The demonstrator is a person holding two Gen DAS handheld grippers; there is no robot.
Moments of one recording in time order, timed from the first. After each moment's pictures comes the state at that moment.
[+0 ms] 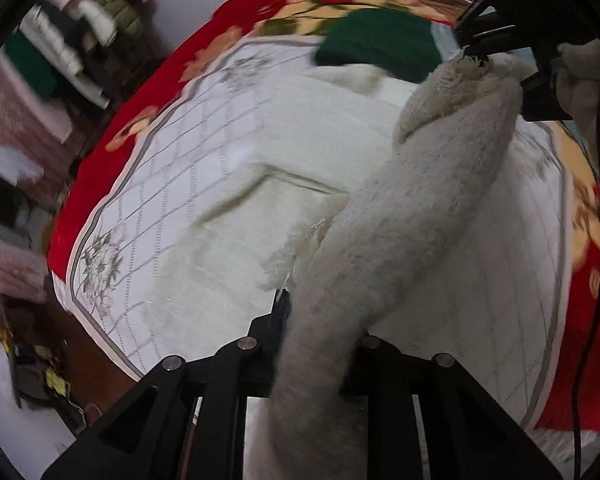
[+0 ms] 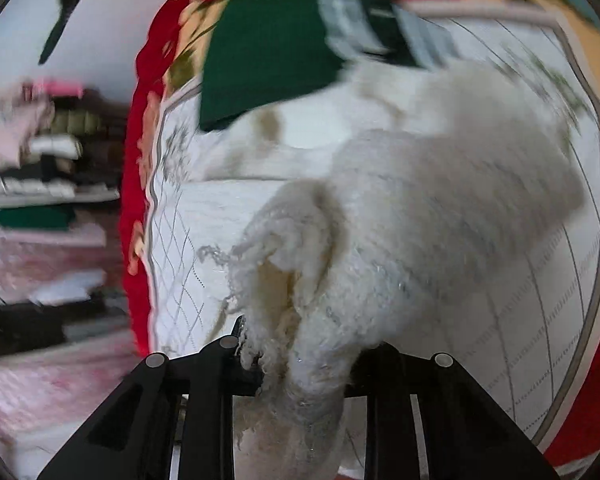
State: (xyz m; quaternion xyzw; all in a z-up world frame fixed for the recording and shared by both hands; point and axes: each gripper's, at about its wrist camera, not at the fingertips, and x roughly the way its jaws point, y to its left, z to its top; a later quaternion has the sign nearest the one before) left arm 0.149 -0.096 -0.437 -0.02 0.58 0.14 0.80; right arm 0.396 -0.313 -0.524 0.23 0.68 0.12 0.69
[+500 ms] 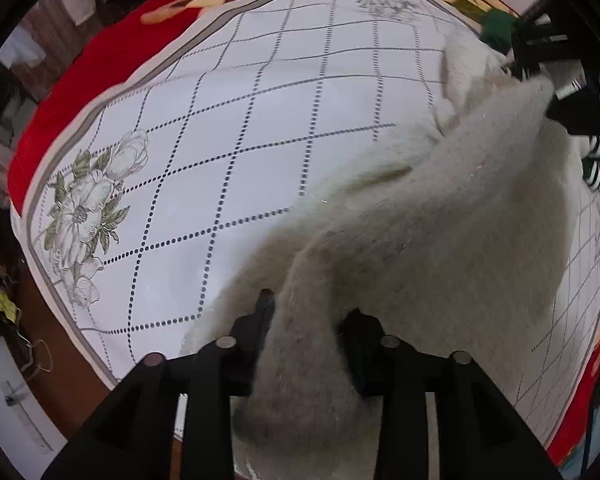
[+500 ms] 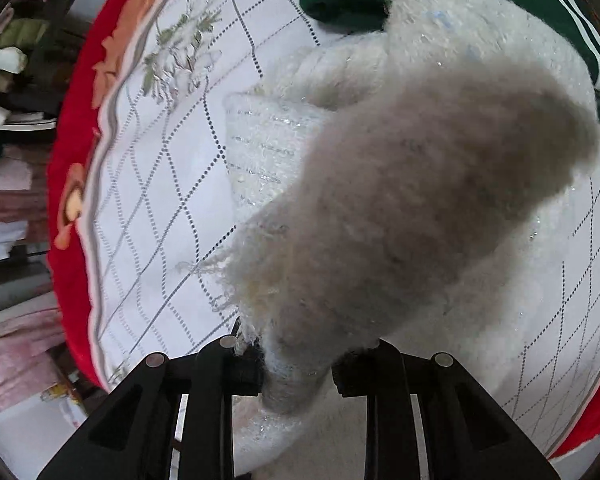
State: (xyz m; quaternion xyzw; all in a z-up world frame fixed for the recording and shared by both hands) left arm 0.153 0.090 -0.553 -0.18 0.62 0.17 0.75; right arm 0.431 -0.095 -0.605 0.08 0.74 0.08 0.66
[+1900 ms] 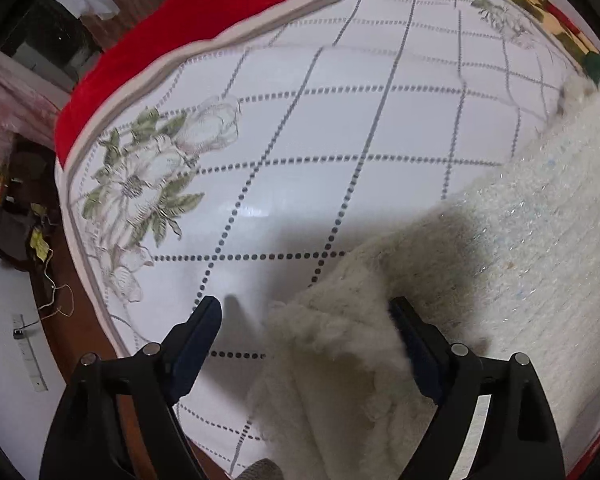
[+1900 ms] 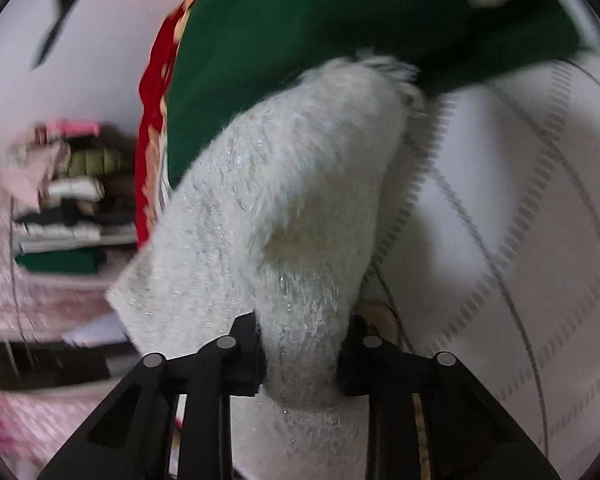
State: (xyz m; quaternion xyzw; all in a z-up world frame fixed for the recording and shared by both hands) left arm 0.163 0.140 -0.573 -0.18 0.62 0.31 0.70; right arm 0.460 -0.308 -0.671 0.37 0.62 0.14 0.68
